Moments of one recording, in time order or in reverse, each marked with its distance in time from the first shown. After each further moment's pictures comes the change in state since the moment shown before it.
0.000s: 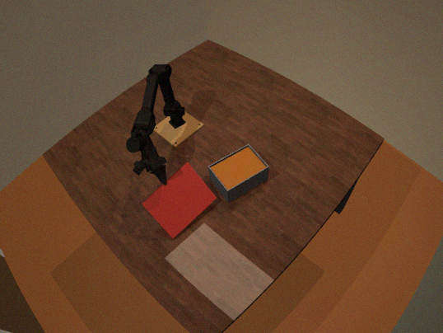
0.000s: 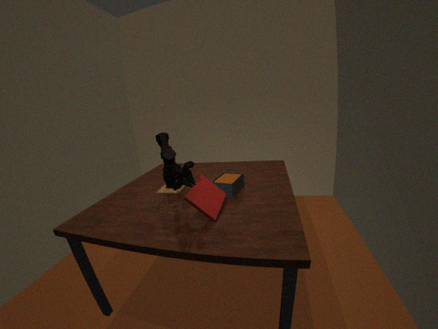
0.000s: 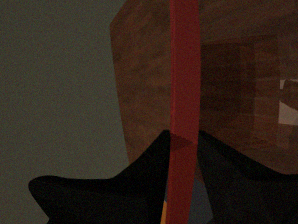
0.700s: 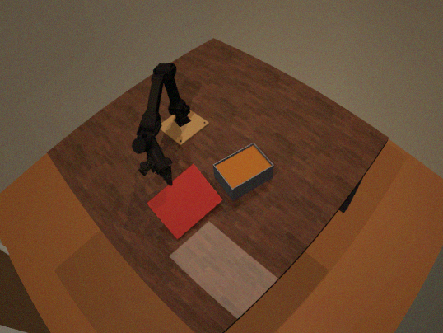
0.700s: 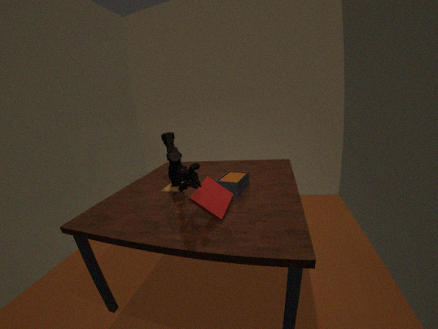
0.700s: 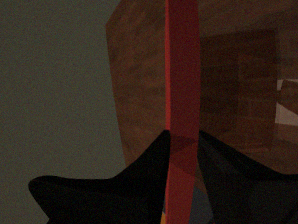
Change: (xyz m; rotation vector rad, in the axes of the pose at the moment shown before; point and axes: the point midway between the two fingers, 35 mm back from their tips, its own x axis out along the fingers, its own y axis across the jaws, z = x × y) arm 0.010 -0.013 0.000 0.000 -0.001 0.000
